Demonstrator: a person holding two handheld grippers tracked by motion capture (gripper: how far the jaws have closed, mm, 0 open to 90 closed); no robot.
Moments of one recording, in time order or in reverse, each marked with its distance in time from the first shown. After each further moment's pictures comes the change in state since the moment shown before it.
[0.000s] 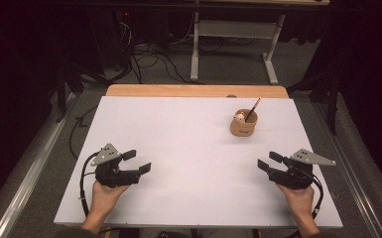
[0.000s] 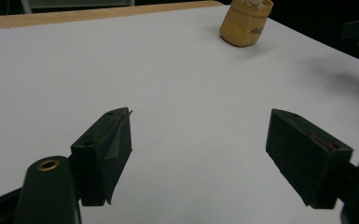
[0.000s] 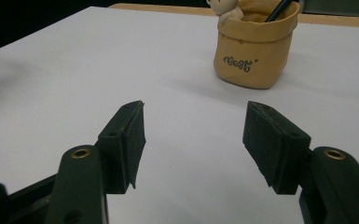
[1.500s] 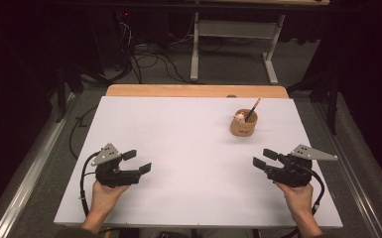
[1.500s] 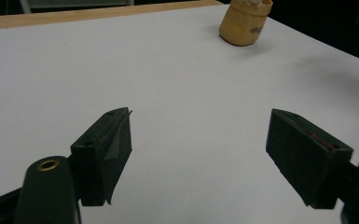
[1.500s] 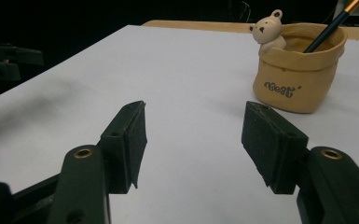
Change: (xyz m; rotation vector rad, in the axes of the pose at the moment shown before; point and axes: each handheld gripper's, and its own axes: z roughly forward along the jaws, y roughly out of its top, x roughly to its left) left arm 0.000 0.000 0.001 0.002 -0.003 0.004; right arm 0.014 0.021 -0.006 -0.030 0.124 0.030
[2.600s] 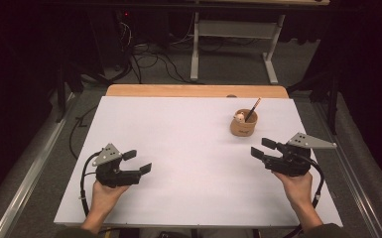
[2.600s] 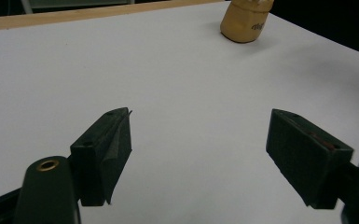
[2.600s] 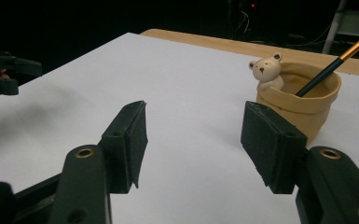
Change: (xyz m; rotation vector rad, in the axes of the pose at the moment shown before) left arm -0.001 0.000 0.000 0.007 0.007 0.014; right arm 0.007 0.032 0.005 -0.001 -0.013 -0.058
